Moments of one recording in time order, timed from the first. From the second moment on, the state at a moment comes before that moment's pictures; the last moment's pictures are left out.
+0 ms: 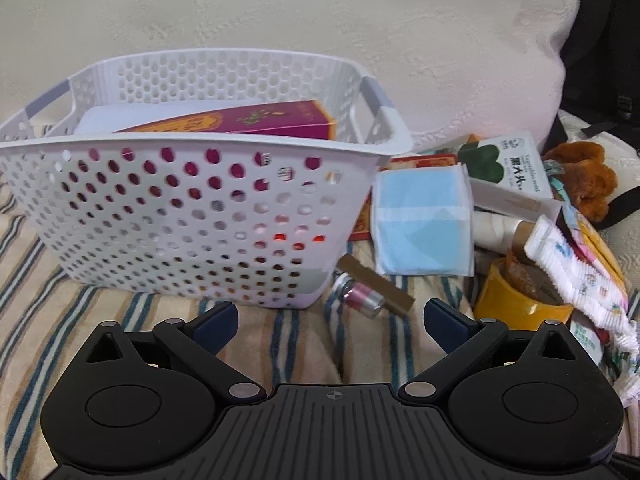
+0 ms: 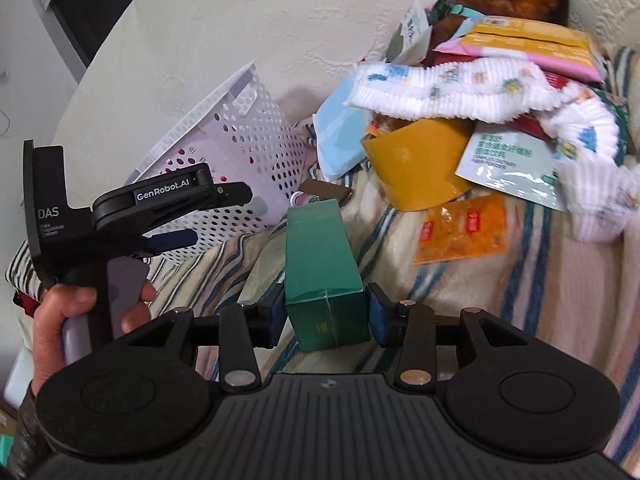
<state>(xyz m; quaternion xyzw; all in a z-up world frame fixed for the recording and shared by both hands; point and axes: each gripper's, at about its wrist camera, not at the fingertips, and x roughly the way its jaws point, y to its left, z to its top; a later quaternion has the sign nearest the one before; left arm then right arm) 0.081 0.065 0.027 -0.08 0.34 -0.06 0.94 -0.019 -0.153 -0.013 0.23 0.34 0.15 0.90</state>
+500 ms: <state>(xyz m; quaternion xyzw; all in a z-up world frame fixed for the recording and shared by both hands) 0.090 0.035 0.021 -0.05 0.32 -0.08 0.94 -0.041 -0.151 -0.012 0.19 0.33 0.16 0.91</state>
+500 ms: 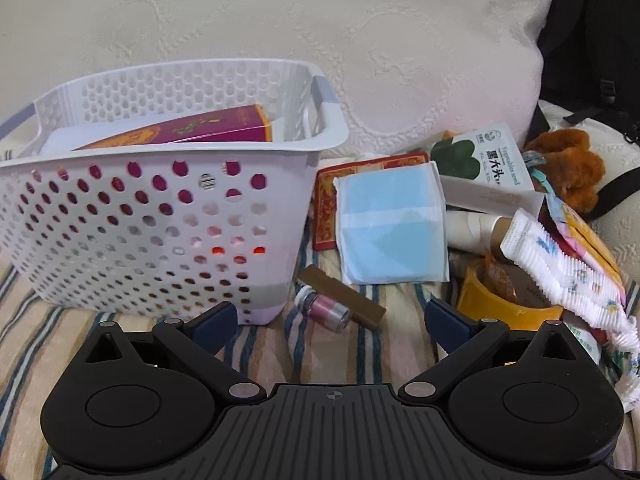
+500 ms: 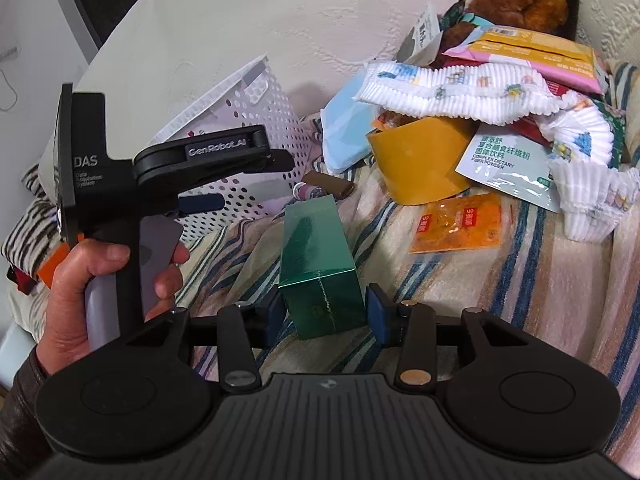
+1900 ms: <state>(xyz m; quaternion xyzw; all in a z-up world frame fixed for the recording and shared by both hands) 0.068 -0.013 0.005 0.07 0.30 -0.16 0.94 -0.035 -0.103 -0.018 0.02 0.29 0.10 0.95</state>
